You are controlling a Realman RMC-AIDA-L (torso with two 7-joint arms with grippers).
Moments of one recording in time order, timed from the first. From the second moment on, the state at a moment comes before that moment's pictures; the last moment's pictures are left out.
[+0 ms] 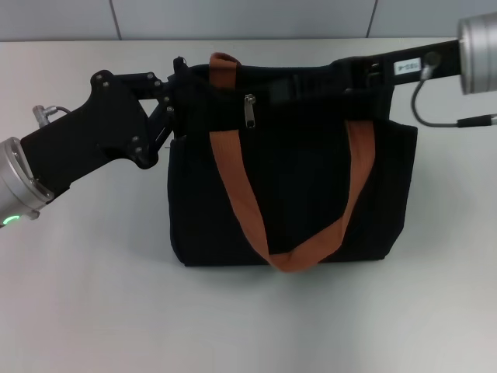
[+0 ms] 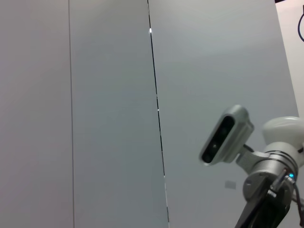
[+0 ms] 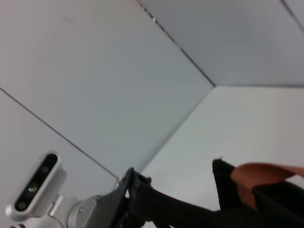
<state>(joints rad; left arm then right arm) -0.54 -2.07 0.50 0.33 1.71 1.78 -0.75 0.75 2.05 -0.90 -0.88 -1.92 -1.63 2.31</state>
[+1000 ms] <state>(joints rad) -0.55 -2.07 0.50 0.32 1.71 1.79 -0.74 0.88 2.08 -0.98 -0.78 -2.01 -1.51 2.37</state>
